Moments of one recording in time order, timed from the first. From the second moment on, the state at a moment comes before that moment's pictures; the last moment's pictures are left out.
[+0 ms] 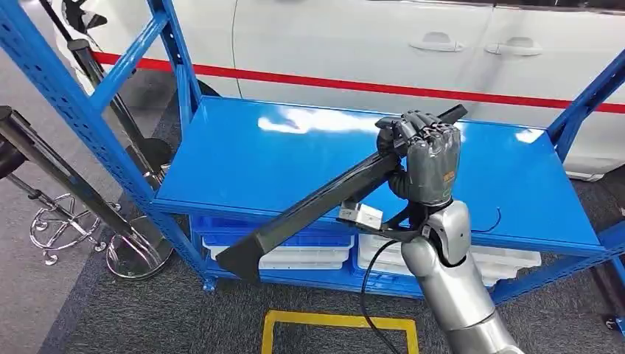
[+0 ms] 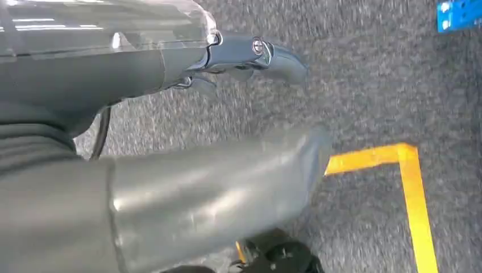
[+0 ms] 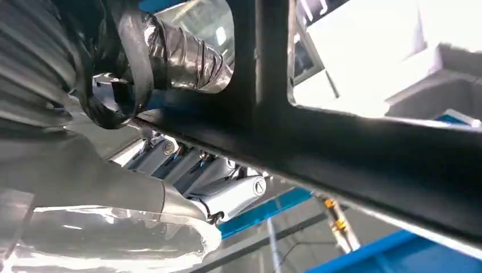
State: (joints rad) left arm -0.09 -0.09 0.83 -0.25 -0.78 -0.11 -0.69; right arm -0.41 -0.09 0.25 -1.68 1.01 -0.58 -0.18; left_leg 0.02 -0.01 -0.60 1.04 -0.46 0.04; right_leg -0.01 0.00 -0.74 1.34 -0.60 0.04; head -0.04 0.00
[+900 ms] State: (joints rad) left arm -0.11 -0.08 0.77 -0.25 -0.86 -0.16 -0.67; right arm -0.49 -0.08 0.55 -1.69 1.04 -0.55 -0.16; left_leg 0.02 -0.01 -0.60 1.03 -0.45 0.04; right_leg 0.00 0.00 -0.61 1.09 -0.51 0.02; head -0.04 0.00
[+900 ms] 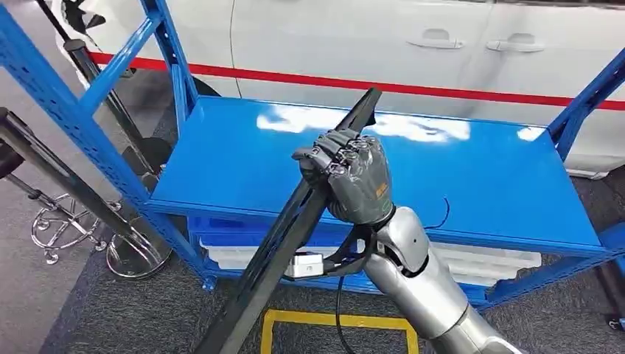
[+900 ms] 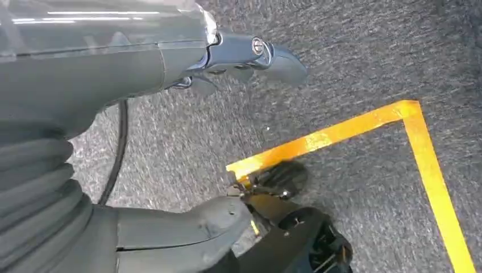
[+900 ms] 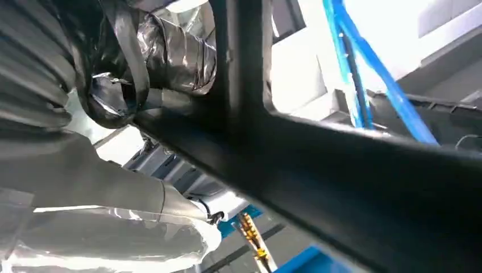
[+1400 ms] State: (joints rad) left arm -0.10 -0.07 0.75 -0.25 -0.86 -0.17 -0.63; right arm -0.40 -0.07 0.56 -1.74 1.02 -0.59 -0.18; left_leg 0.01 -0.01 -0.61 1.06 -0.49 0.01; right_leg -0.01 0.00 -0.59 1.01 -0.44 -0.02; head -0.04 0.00
